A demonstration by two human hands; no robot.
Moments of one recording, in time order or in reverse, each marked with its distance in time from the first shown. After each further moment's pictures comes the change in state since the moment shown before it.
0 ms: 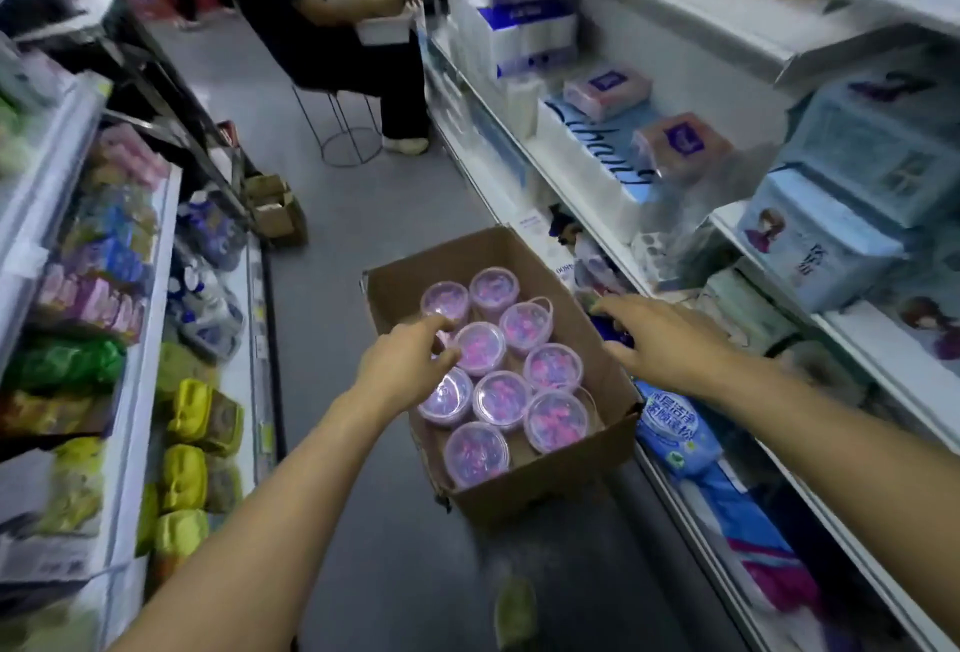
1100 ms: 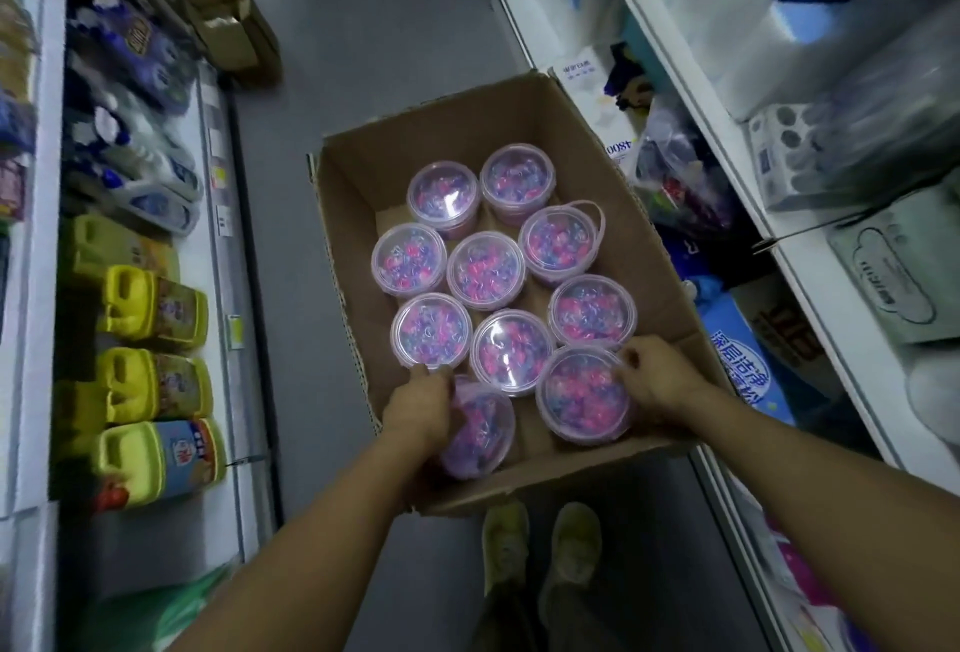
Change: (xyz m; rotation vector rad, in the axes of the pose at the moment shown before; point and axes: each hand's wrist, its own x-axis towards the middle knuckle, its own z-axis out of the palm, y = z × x) left_hand 0.095 -0.082 0.224 -0.016 -0.475 -0.401; right_hand 0.149 0.067 0.254 0.593 -0.432 0.467
